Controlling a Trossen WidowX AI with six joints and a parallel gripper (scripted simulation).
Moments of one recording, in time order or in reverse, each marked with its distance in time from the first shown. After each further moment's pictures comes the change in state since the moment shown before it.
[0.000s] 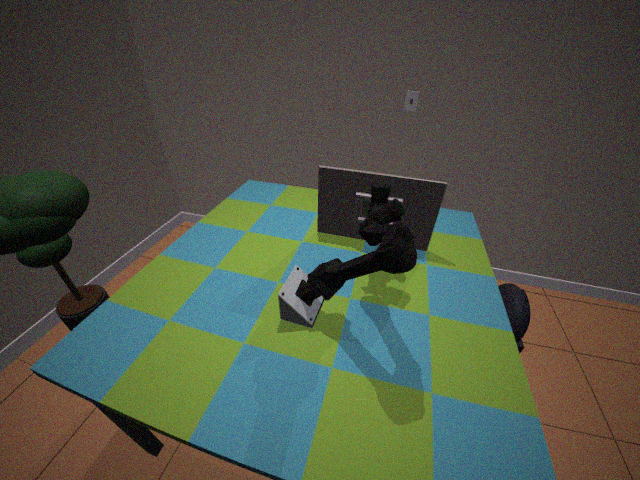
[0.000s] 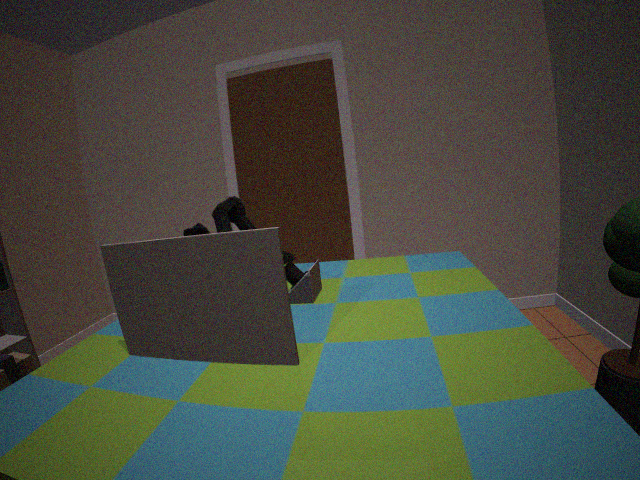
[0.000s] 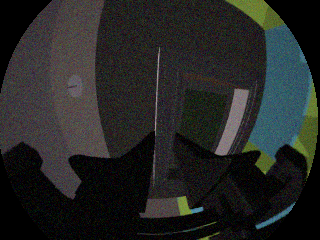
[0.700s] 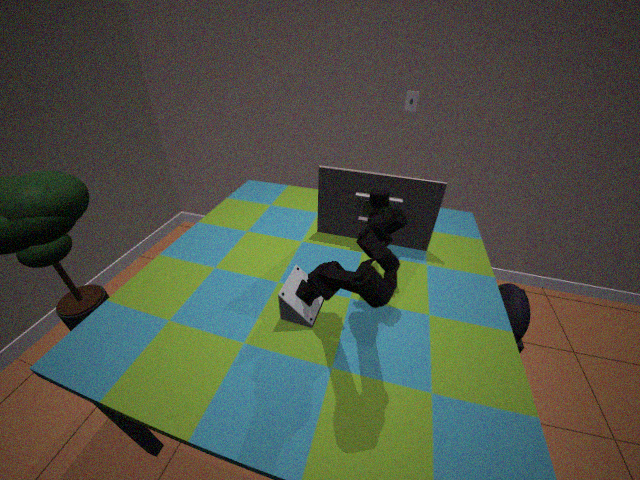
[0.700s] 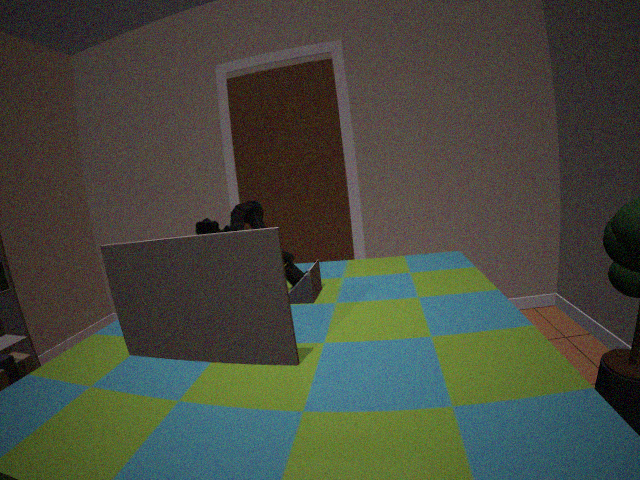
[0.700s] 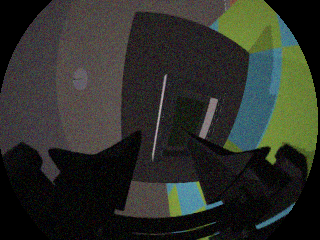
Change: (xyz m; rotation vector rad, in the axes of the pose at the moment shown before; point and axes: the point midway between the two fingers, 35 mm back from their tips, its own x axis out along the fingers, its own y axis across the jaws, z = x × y) arm -0.066 0.005 0.009 -0.103 -0.005 0.006
